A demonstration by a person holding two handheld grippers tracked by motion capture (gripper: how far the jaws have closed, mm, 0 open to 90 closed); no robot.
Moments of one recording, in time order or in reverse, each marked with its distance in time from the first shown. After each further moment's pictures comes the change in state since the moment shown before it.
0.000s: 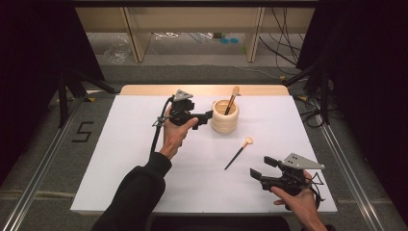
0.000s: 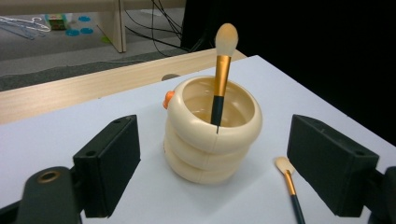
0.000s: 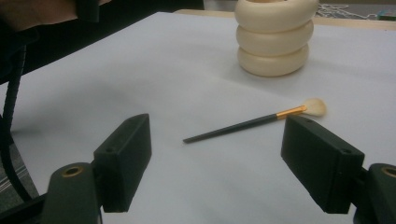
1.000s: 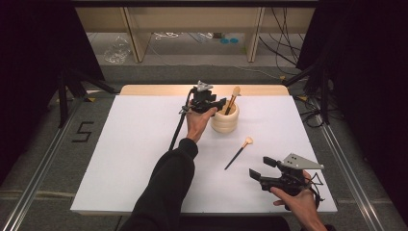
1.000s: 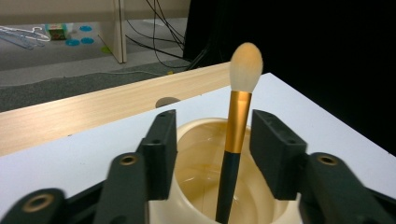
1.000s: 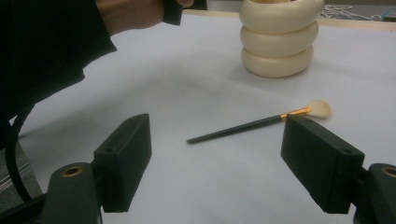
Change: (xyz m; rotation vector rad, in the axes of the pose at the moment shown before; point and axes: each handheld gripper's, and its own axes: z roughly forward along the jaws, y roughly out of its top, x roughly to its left) left arm 0.000 0.016 0.095 -0.035 0.026 0.005; right arm 0.002 0.000 0.002 -0.019 0.014 -0.002
